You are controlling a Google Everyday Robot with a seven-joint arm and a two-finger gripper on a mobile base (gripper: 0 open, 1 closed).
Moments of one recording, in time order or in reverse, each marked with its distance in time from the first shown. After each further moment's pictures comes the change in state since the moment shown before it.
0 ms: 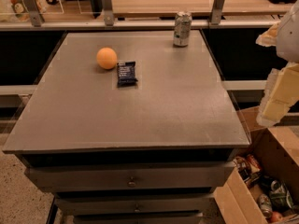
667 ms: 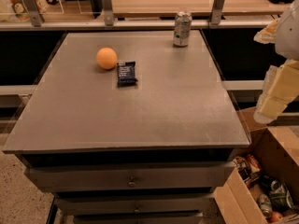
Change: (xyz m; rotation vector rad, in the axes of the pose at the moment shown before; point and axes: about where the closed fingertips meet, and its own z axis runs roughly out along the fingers) arm -0.006 -0.003 -0.002 0.010 -0.030 -0.004
